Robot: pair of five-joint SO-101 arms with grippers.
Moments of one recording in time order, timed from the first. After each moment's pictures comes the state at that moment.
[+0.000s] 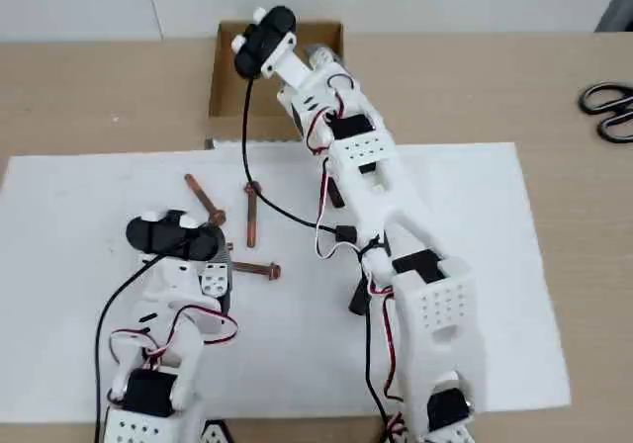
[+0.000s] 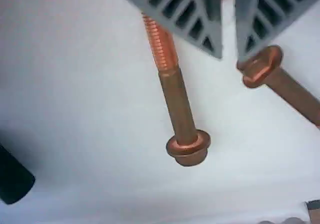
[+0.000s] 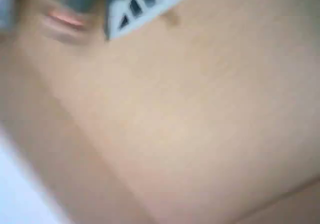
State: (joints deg) left arm 5.9 -103.1 96.7 44.5 4.9; right arm -22.1 36.5 -24.0 18.5 33.0
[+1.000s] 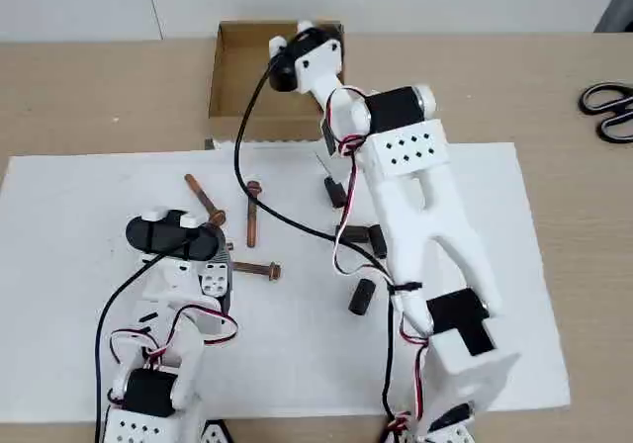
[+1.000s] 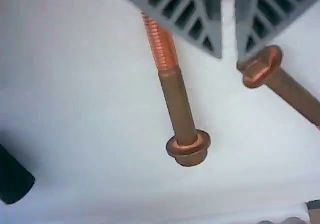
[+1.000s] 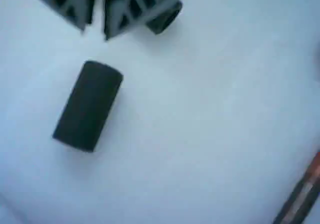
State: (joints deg) left arm 5.9 -103.1 96.7 44.5 4.9; right arm -21.2 13.5 -24.5 86.3 16.7
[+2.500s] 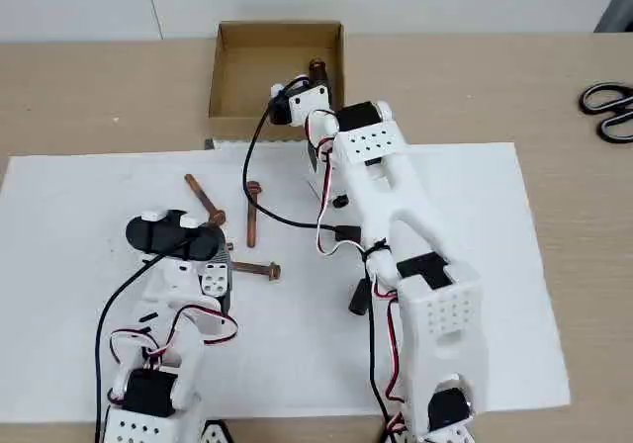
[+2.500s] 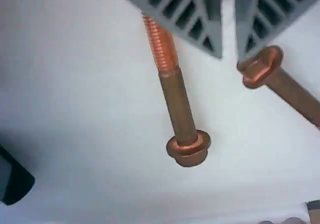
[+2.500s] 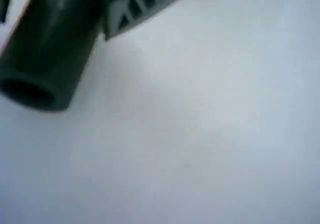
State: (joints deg) left arm 5.9 -103.1 96.7 44.5 4.9; right arm -21.6 35.1 -28.5 80.8 13.8
